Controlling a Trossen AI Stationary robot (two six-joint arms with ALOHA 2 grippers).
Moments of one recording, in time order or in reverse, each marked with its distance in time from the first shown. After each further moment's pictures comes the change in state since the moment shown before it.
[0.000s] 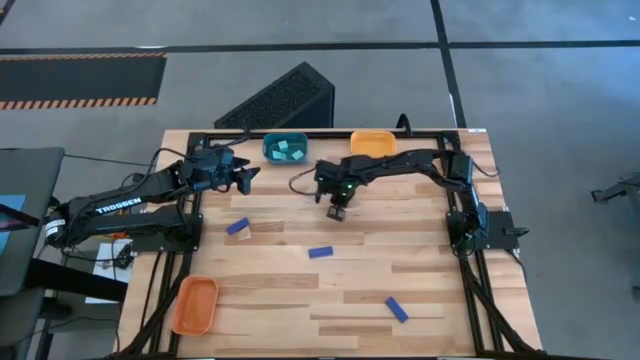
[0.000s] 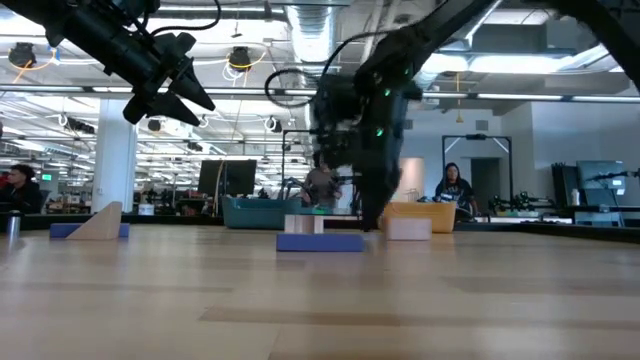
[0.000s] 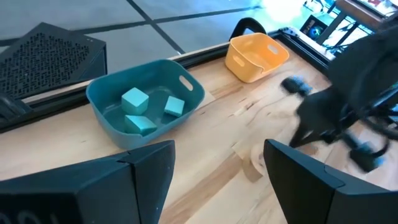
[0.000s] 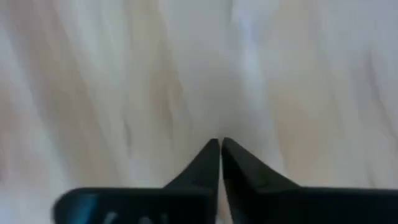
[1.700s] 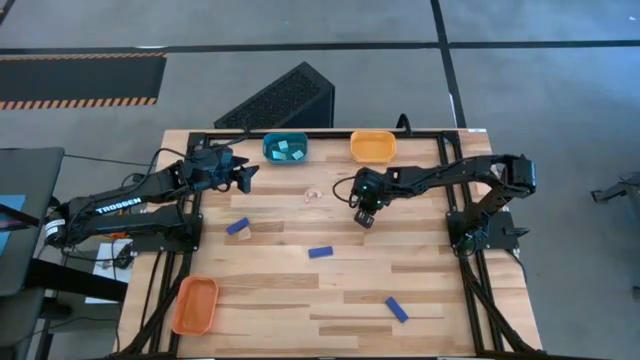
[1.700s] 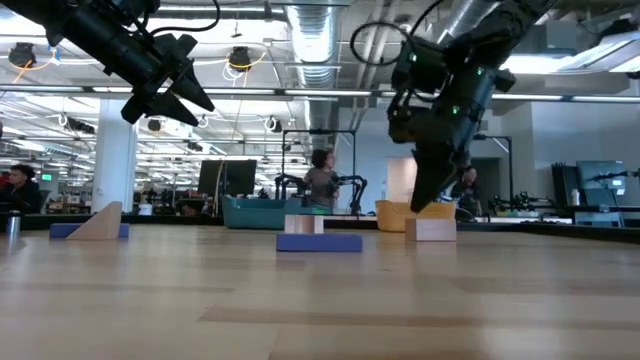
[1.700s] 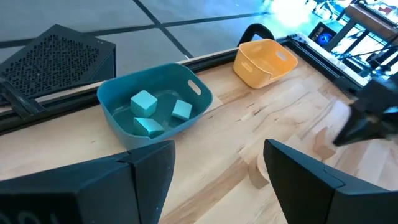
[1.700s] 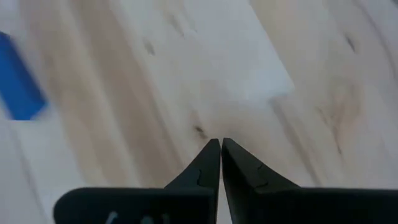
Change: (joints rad) left arm 0.000 0.000 0.000 0.002 -0.041 -0.022; right arm 0.036 -0.463 -0.574 0.372 -0.004 0.238
